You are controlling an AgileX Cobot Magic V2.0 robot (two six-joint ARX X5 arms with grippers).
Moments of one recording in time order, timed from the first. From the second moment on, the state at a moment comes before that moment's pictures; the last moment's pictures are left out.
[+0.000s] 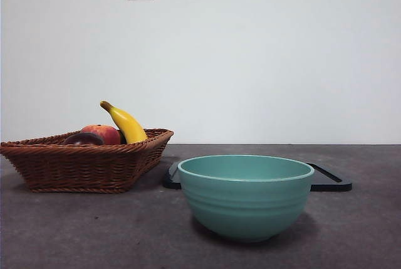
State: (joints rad) left arm 0.00 0.01 0.04 -0.21 0.05 0.10; right arm 0.41 0.63 0.87 -0.76 -0.31 -0.03
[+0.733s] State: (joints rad) left arm 0.00 0.01 0.04 -0.21 0.05 0.10; right arm -0.07 0.07 0.11 -0.09 -0.15 -0.08
